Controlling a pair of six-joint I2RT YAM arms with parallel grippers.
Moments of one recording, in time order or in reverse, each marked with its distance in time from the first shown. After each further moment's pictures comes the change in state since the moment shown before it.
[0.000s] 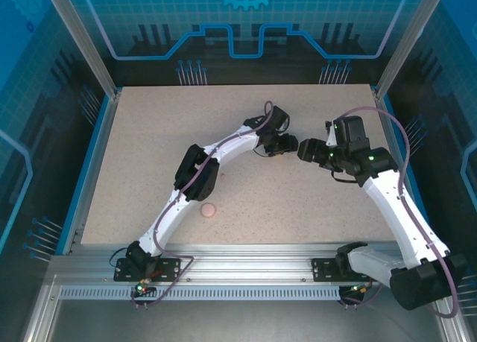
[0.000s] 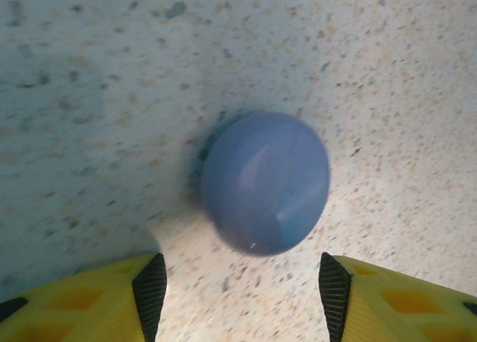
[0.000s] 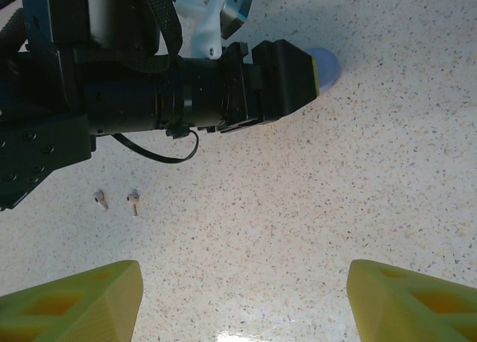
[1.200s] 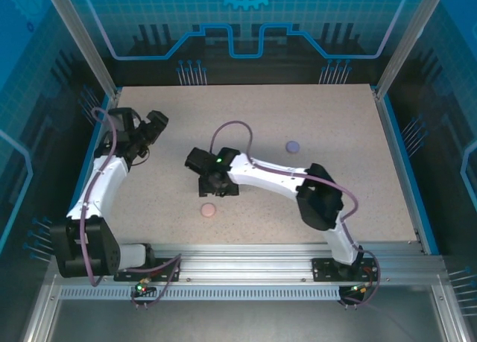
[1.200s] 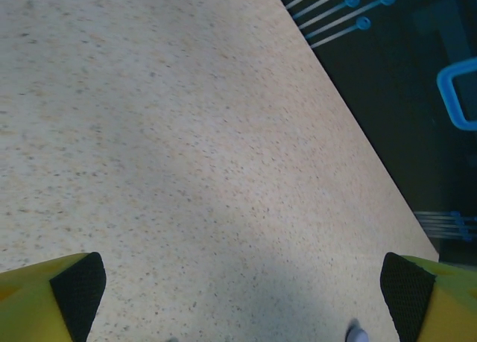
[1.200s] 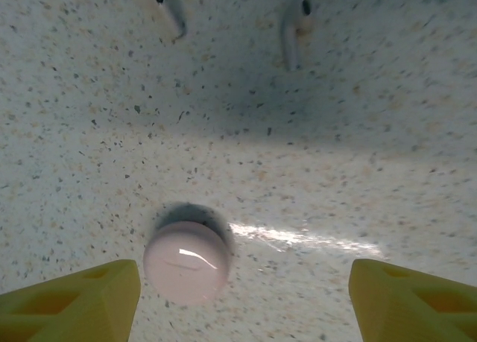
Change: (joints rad) left arm 0.800 -1.278 -1.272 0.299 -0.082 -0.105; right arm 0.805 1.048 0.719 -0.181 0.287 0.469
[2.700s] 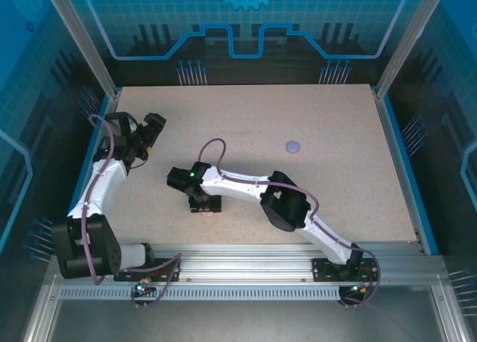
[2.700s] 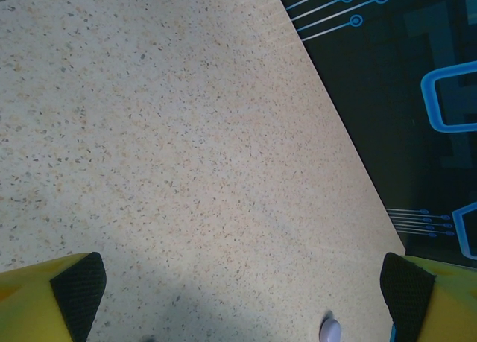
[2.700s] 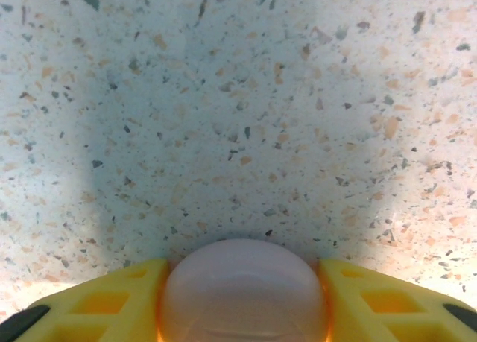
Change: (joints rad) left arm 0.033 -0.001 -0.061 0.087 0.095 -0.053; right arm 0.069 0.283 0.240 -0.132 -0.071 0.143
